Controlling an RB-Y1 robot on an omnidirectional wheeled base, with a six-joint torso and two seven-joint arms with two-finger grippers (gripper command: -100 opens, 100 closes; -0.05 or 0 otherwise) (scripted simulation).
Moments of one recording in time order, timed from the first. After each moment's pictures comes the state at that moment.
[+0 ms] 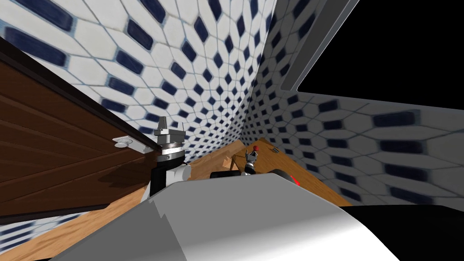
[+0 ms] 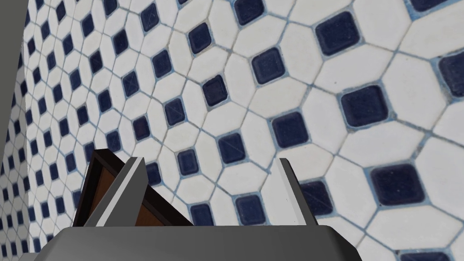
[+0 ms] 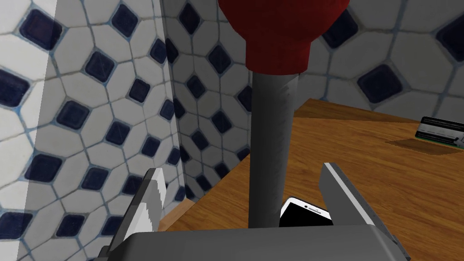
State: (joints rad) left arm 0.48 0.02 -0.02 -2.29 0.12 -0.42 0.08; right arm 0.14 -0.04 0.28 -0.86 -0.83 -1.04 -1.06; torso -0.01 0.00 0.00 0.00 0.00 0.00
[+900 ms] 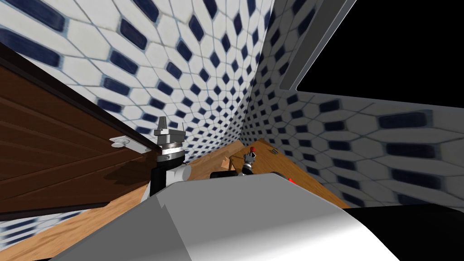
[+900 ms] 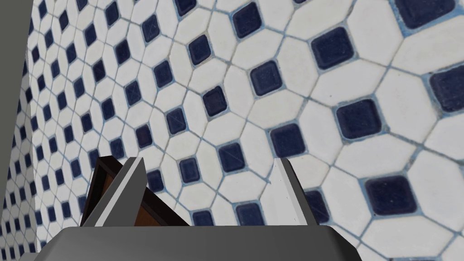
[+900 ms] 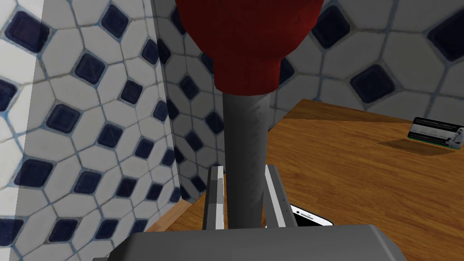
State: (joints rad) left arm 0.48 0.02 -0.02 -2.29 0.12 -0.42 0.08; right arm 0.19 0.02 0.31 -0.93 -0.86 -1.06 -0.96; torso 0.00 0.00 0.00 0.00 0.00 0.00
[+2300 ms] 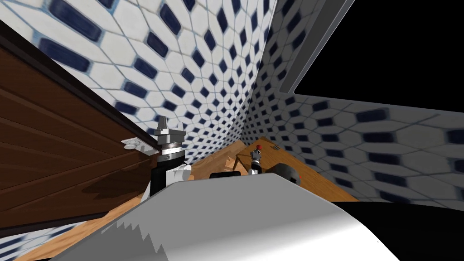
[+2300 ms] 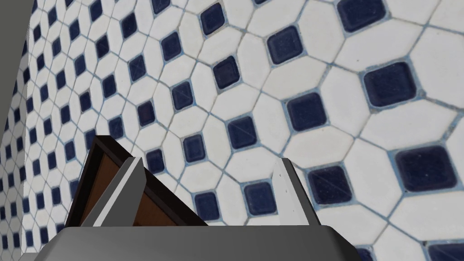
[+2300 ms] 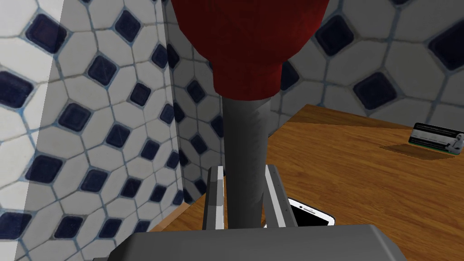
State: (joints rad) left arm 0.48 0.02 -0.02 -2.29 0.12 -0.42 0.08; right arm 0.01 -0.17 0.22 -0.66 -0.77 -1.00 -1.26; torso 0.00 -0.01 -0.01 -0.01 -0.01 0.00
